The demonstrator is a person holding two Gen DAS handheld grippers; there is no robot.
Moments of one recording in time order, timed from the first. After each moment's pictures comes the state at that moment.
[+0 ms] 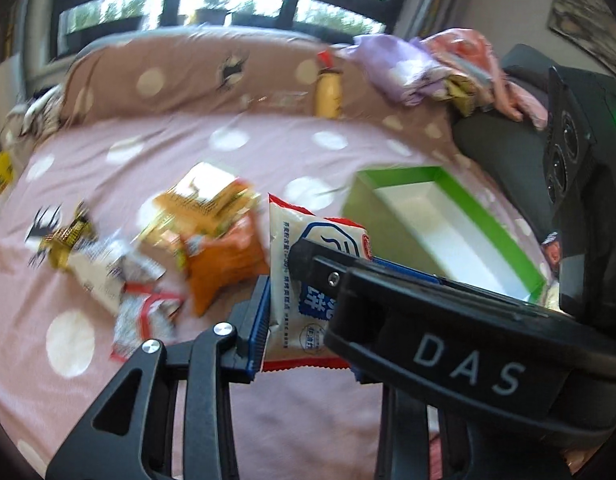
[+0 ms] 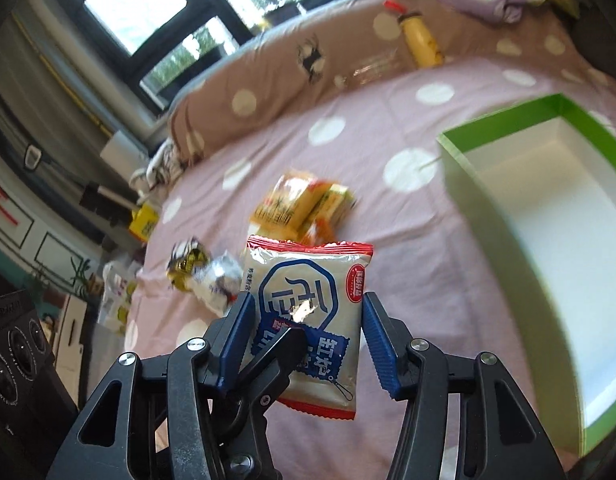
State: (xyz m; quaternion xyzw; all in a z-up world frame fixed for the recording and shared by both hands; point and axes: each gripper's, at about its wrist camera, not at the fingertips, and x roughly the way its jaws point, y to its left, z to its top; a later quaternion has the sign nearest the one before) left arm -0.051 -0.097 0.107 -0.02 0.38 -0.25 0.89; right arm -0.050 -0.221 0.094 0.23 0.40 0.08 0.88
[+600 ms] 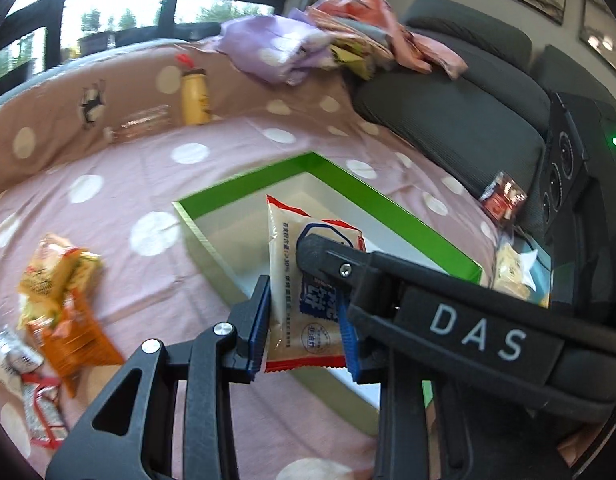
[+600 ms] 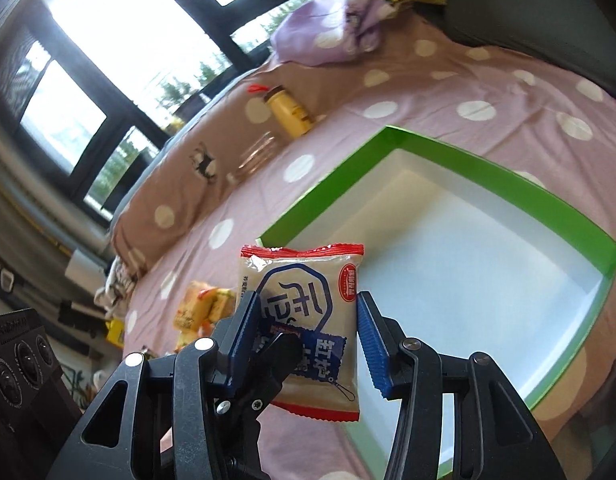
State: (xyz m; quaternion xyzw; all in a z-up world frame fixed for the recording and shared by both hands) left arm -0.044 -0.229 0.114 0.04 0.37 -0.40 0.84; right arm -0.091 -0.357 0.093 0.34 0.32 -0.07 0.88
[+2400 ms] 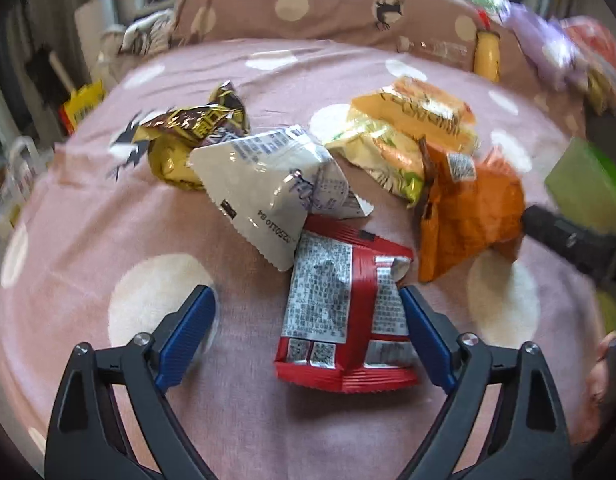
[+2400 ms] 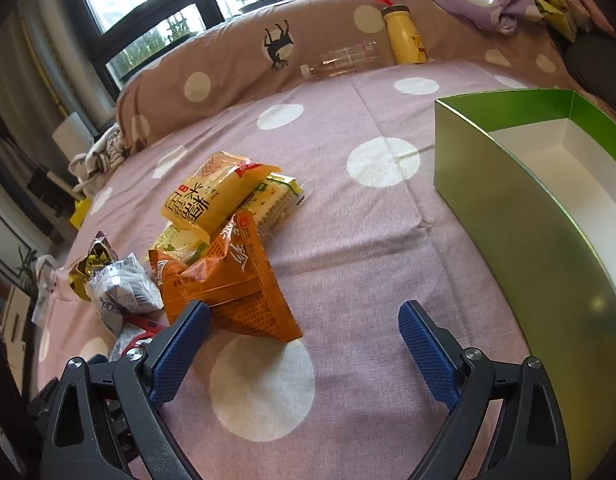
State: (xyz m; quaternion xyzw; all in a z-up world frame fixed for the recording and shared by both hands) left arm 0.005 -0.010 0.007 0.01 0.45 -0.03 0.89; right arm 0.000 -0.208 0.017 0.16 0.40 0.01 0.90
